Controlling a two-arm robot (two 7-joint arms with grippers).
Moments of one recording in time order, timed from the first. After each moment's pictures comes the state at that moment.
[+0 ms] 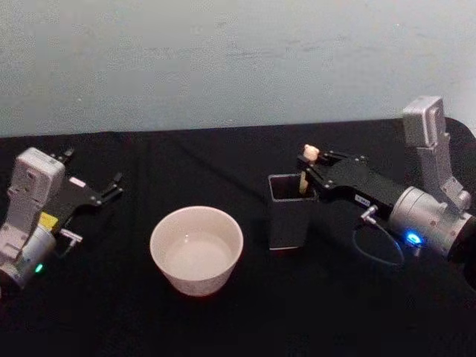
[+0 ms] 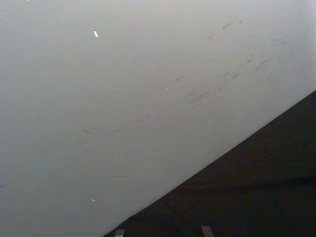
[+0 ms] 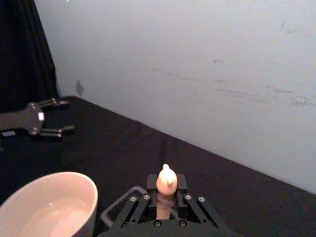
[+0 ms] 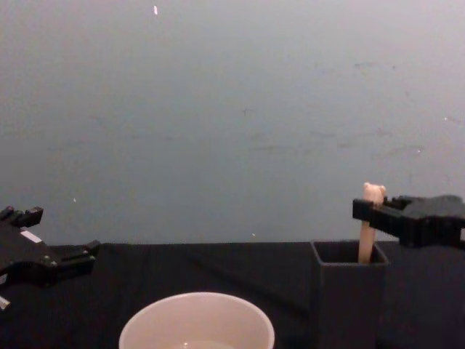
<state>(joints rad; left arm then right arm) -0.20 0.60 0.45 -1.41 -0.25 -0.12 0.03 0.24 0.46 -0.34 -1.50 0.46 0.09 0.47</state>
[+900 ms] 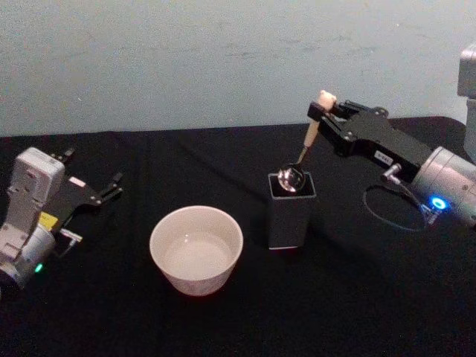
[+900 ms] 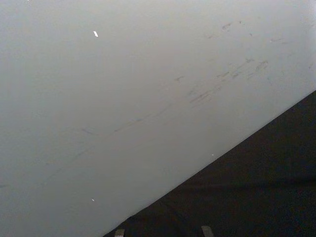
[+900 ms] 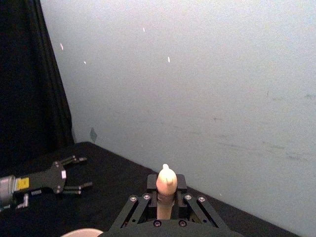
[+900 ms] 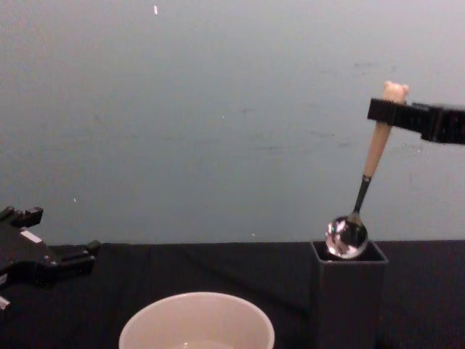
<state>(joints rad) -0.20 0.60 0.45 -1.41 -0.25 -0.12 0.03 0.24 0.51 -0.30 -1.65 0.64 0.11 0.46</state>
